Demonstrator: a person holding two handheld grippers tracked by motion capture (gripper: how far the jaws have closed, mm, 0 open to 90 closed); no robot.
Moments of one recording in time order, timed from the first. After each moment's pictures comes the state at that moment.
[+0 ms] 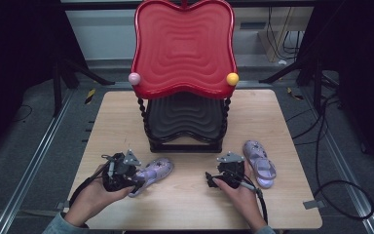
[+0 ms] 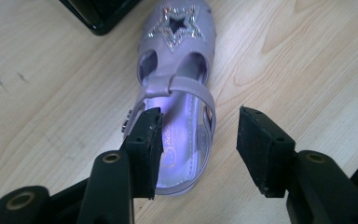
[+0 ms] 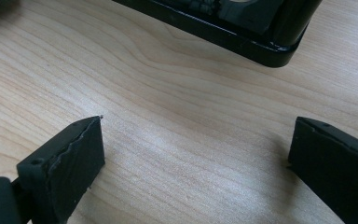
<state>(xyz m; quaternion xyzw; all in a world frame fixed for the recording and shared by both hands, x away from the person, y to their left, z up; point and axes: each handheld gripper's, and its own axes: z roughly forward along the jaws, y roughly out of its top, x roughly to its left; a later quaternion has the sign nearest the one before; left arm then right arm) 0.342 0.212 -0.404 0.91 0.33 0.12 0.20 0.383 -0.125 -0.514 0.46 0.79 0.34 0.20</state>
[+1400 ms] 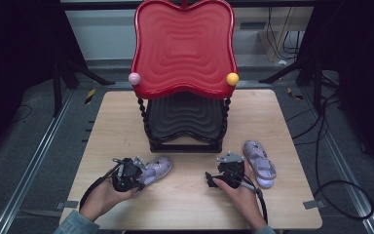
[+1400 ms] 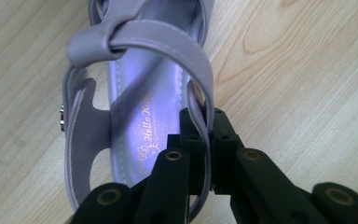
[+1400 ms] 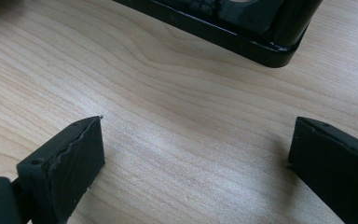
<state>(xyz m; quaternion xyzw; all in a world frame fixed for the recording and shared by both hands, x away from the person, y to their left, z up) 0.364 0.214 -0.446 0.92 0.34 0.04 0.18 0.384 -0.125 -0.514 0.46 0.79 0.34 0.20</state>
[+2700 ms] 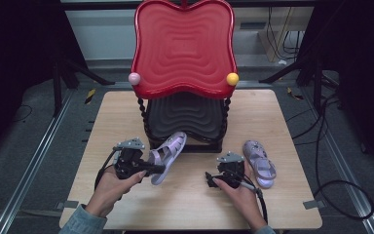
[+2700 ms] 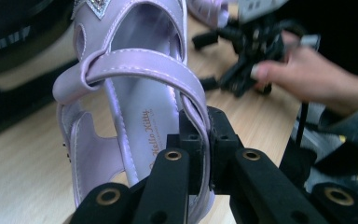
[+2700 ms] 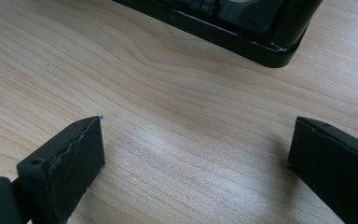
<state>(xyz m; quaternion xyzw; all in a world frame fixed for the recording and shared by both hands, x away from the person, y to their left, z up) 0.368 0.192 -0.387 0.83 0.34 -0.02 0.44 0.384 -0.125 -0.514 0.46 0.79 0.34 0.20</state>
